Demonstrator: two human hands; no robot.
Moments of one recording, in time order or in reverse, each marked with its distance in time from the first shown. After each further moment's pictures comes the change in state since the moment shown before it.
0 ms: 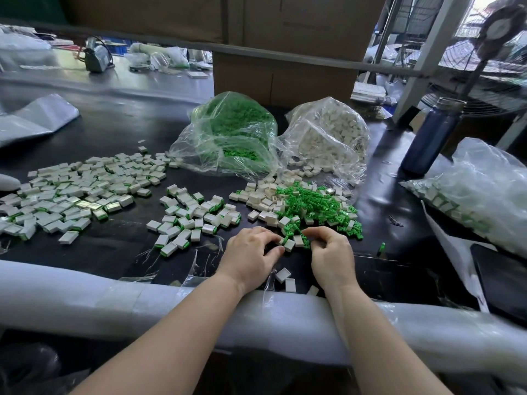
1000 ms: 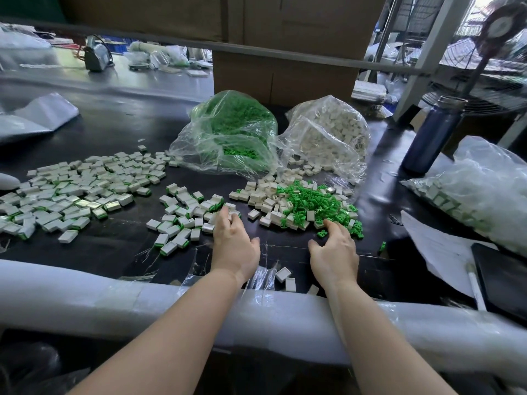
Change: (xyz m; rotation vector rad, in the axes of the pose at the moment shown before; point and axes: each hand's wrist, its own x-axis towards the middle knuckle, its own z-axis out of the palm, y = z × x) left_hand 0.003 -0.004 -0.006 -0.075 0.147 -0.345; right_hand 0.004 0.002 -0.001 -0.259 0.026 0.092
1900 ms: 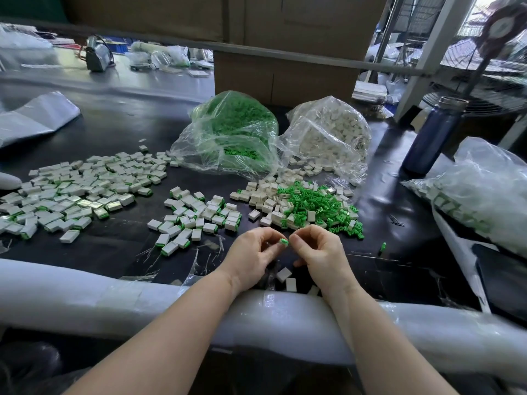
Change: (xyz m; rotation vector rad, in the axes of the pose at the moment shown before) left_hand -0.010 0.007 -0.002 -0.414 -0.251 0.271; right_hand -0.015 -0.011 -0.004 0.644 -0.265 -0.213
